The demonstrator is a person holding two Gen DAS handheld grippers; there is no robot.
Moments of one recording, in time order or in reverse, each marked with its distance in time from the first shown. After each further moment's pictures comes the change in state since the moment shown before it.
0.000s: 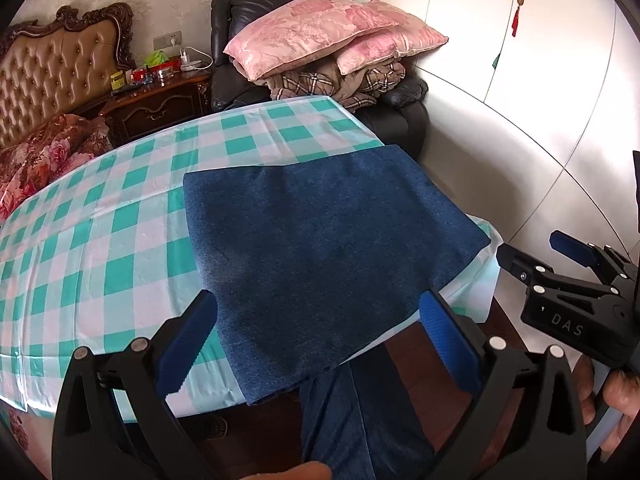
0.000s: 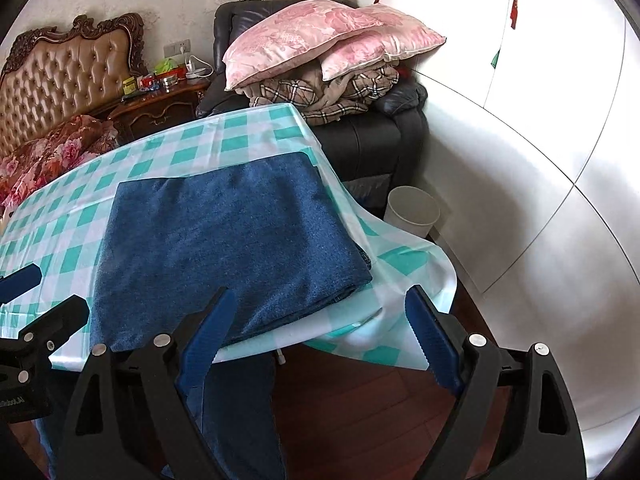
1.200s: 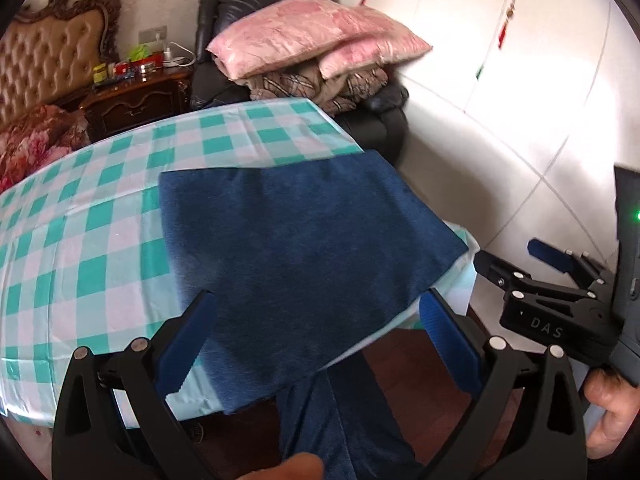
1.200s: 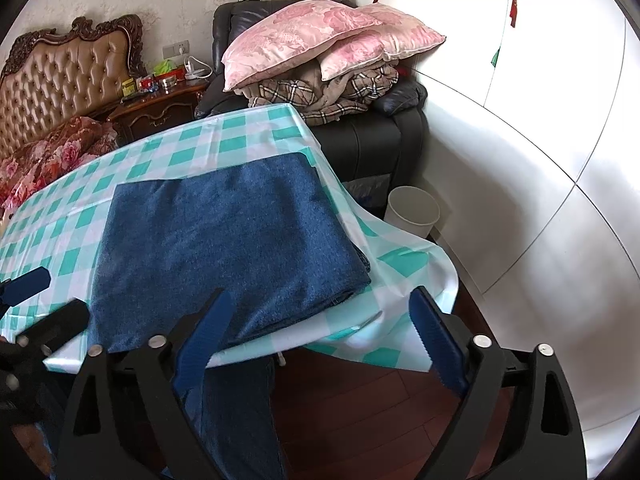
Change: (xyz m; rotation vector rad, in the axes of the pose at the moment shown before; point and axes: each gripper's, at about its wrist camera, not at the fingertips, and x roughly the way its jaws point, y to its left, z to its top) left arm 0.003 0.018 0.000 -0.044 -0.035 -0.103; right arm 0.006 -0.004 0.001 0.018 -0.013 0.023
